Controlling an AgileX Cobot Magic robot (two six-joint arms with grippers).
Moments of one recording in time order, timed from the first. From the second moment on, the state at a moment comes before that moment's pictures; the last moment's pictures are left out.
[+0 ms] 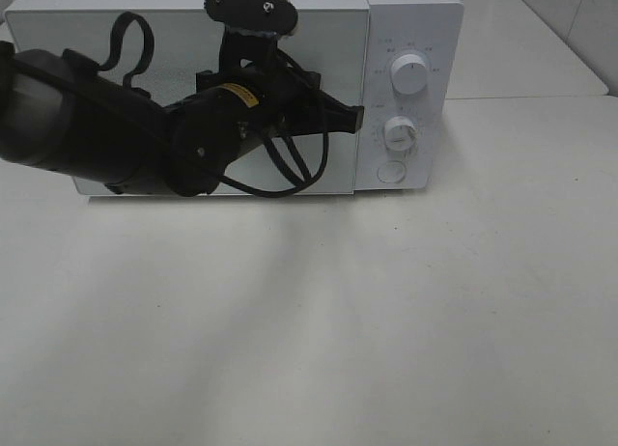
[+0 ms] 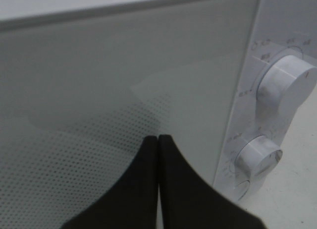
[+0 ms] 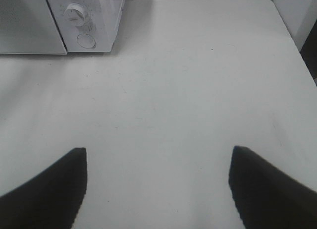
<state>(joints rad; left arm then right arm) -0.75 2.04 -1.16 -0.44 -0.60 0.29 0.12 0.00 -0.51 -0.06 1.05 0.09</state>
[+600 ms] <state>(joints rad) -0.75 2.06 -1.19 -0.48 -0.60 0.31 0.12 0.00 -0.51 -0.06 1.05 0.09</state>
